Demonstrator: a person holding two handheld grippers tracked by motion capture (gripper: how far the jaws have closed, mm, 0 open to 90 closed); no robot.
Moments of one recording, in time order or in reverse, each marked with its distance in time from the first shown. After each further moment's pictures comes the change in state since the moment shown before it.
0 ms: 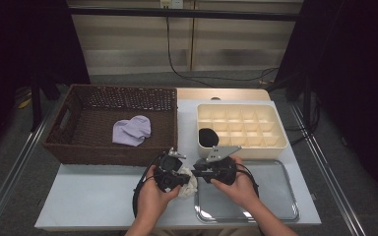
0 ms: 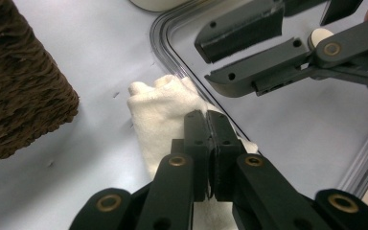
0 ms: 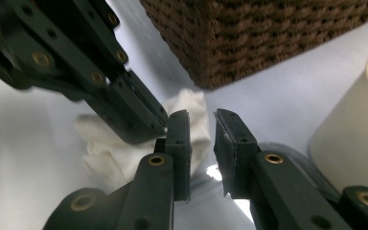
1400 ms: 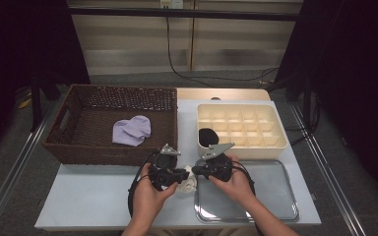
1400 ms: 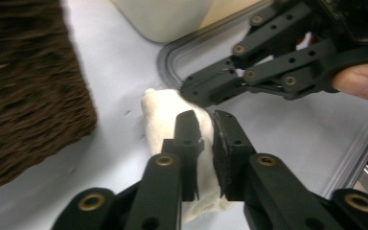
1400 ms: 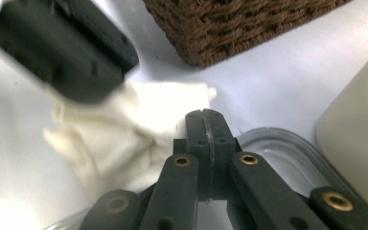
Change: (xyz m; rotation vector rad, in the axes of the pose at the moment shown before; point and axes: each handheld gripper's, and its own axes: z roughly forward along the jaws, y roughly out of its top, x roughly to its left) left arm 0.003 0.002 -0.021 -0.082 0.003 -0.012; right arm -0.012 -0.004 0.017 0.092 0.014 0.033
